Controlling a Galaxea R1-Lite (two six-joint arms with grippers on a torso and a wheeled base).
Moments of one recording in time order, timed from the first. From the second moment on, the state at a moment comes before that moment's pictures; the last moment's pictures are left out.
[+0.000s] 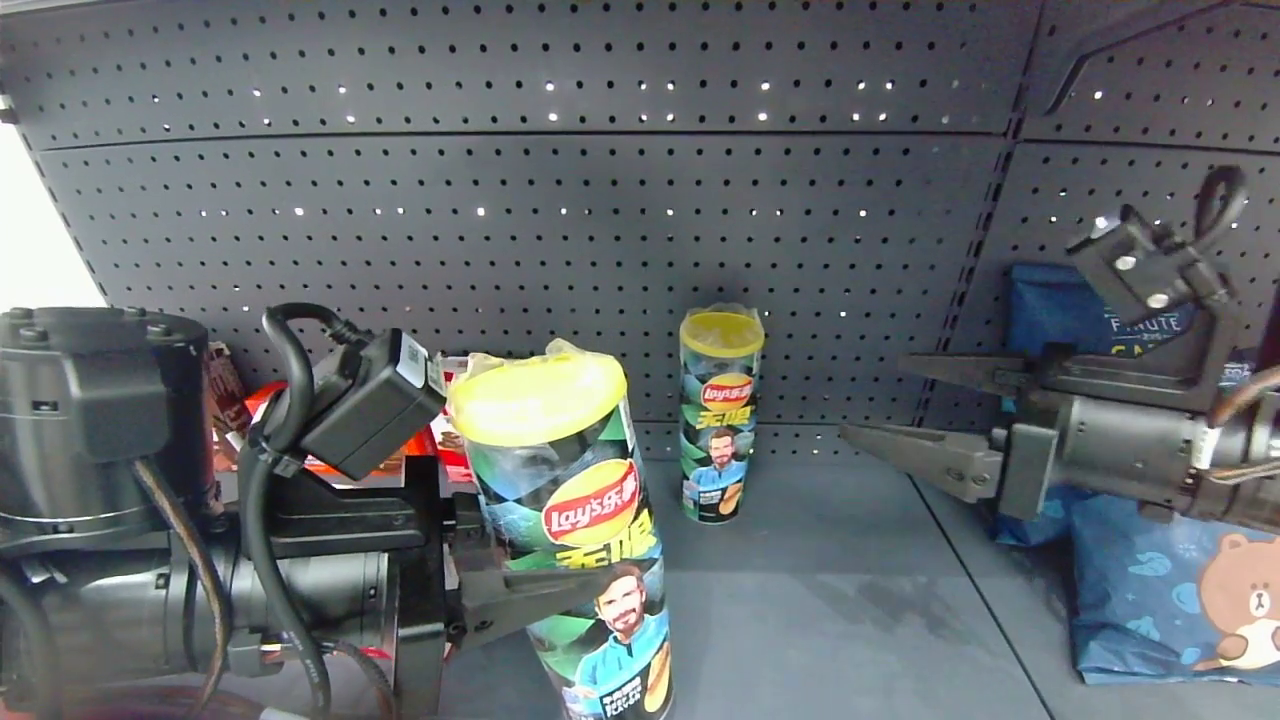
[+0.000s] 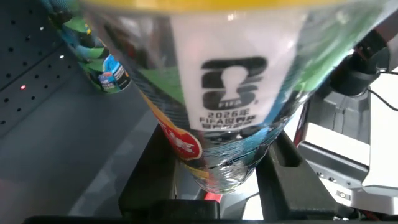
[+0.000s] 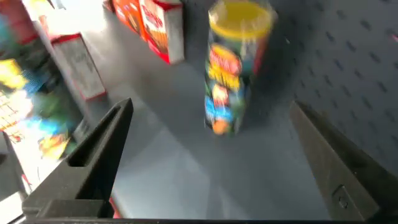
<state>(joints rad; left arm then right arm) -0.57 1.37 -0.69 -0.35 -0.57 0.10 0.52 1.41 -0.82 -0.45 0.33 -0.10</state>
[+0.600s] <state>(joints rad) -0.55 1.37 -0.71 -0.35 -0.57 0.09 0.40 1.80 -0.95 -0.74 0.65 -0.12</state>
